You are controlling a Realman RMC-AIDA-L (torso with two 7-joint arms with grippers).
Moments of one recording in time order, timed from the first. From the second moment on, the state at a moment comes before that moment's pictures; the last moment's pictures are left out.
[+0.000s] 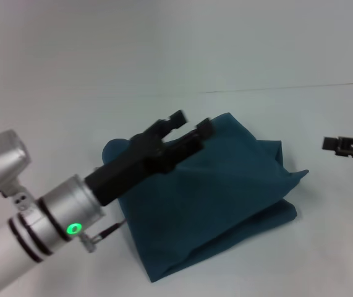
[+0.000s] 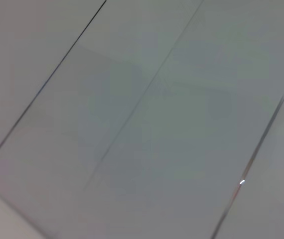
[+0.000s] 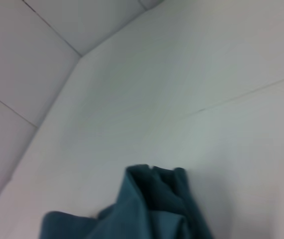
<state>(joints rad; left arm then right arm) -0.72 -2.17 0.06 0.01 2.02 1.48 -1.07 0.46 1.86 -0.70 -0.59 -1.91 -1.35 2.11</state>
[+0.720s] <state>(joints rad) -0.53 -2.16 0.26 0.37 2.02 1.60 -1.09 0.76 1.92 -0.72 -0.49 -2.12 -1.12 2.24</state>
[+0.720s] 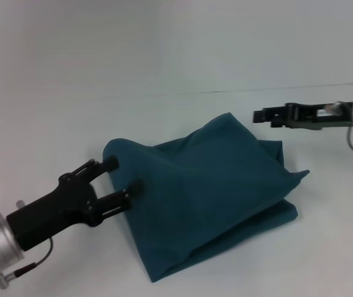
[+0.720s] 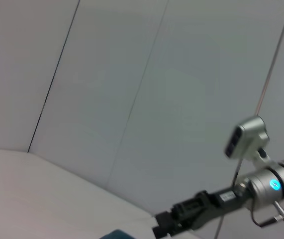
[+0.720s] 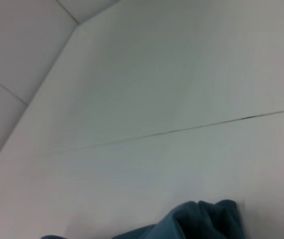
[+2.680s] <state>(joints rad) -0.49 -2.15 0.38 0.44 2.00 1.63 -1.13 0.87 2.01 -0.86 -0.55 -2.13 -0.82 2.16</state>
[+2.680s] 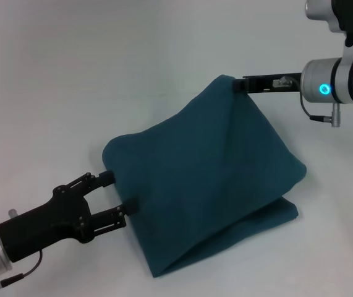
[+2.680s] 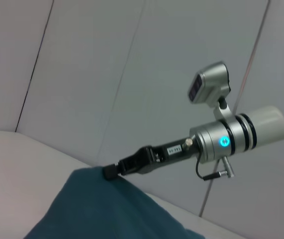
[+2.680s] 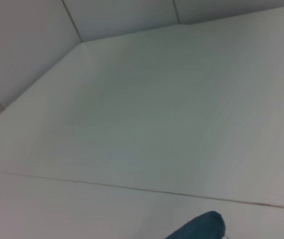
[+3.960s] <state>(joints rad) -0.50 -2.16 0.39 0.44 2.00 1.63 -1.13 0.45 1.95 -0.75 -0.71 -1.97 -1.35 2.15</state>
